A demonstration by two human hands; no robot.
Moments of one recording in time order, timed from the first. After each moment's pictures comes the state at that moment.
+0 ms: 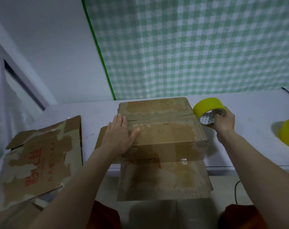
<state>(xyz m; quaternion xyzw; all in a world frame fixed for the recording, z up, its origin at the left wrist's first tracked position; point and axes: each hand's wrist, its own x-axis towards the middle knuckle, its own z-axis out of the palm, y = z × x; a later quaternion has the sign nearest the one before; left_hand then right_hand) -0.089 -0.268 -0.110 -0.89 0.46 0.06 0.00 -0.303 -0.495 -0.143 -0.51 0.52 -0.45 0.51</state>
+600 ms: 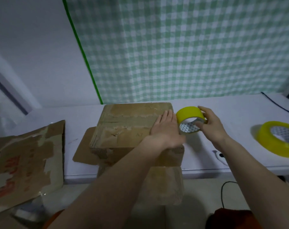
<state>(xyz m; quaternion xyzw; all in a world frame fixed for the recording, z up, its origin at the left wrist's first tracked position) -0.208 -0.401 -0.107 -0.78 0.61 0.12 -0.03 -0.340 -0.501 -0.135 -0.69 0.43 -0.33 0.47</state>
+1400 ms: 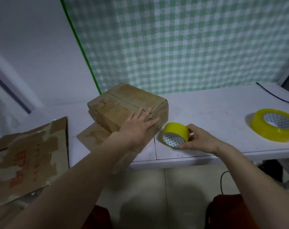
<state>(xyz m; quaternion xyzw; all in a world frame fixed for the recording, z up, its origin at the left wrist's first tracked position) -0.150 -0.333 -0.109 -0.75 0.65 0.02 0.11 -0.366 -0.447 -0.151 -0.78 0.37 -0.08 0.49</state>
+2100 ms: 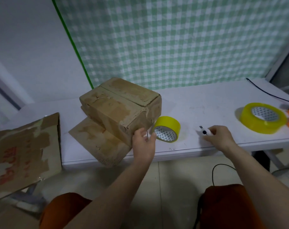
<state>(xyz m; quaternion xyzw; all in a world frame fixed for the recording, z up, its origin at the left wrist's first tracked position) -0.240 -0.313 -0.176 -0.75 0.24 0.23 -0.58 -0.429 -0.465 -0.175 -0.71 0.58 -0.18 0.36</state>
